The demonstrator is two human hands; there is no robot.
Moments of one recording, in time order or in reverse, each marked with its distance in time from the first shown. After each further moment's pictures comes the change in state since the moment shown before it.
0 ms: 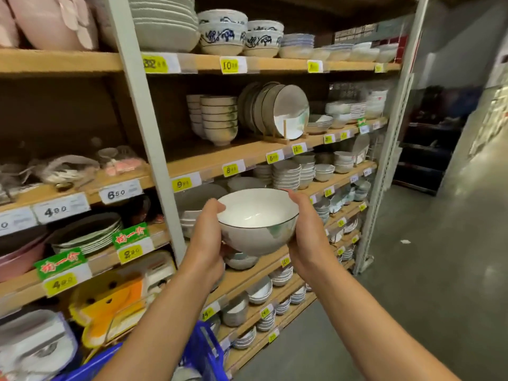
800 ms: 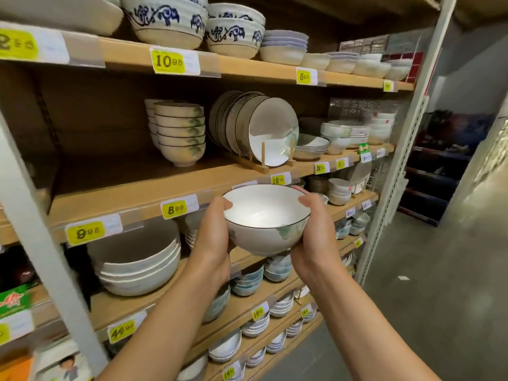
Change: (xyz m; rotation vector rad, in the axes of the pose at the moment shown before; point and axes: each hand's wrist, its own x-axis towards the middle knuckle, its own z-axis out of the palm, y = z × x) left_hand 0.171 -0.023 0.171 -0.100 -0.020 0.057; right_hand 0.208 -0.061 -0.083 0.123 0.040 -0.037
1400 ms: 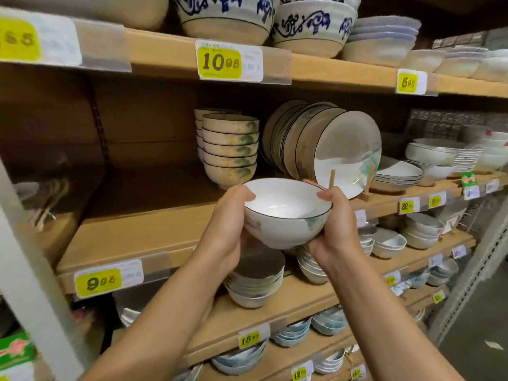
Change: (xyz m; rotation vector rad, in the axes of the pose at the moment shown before) left_hand 0.152 0.042 -0.023 0.132 0.041 0.051; right_hand 0.169 0.033 0.080 0.066 -0.153 0.149
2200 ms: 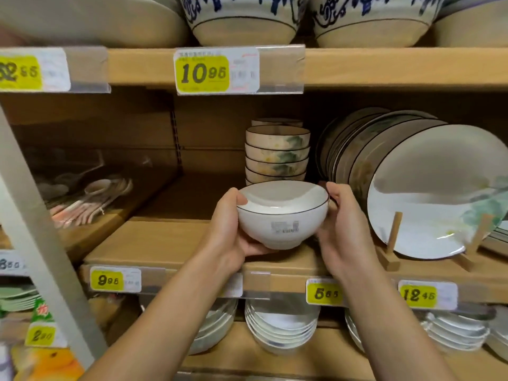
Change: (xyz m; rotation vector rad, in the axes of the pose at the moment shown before) left_hand 0.065 0.008 0.012 -0.284 0.274 -0.007; right_hand 0.120 0.003 0.015 -0.032 -0.412 0.179
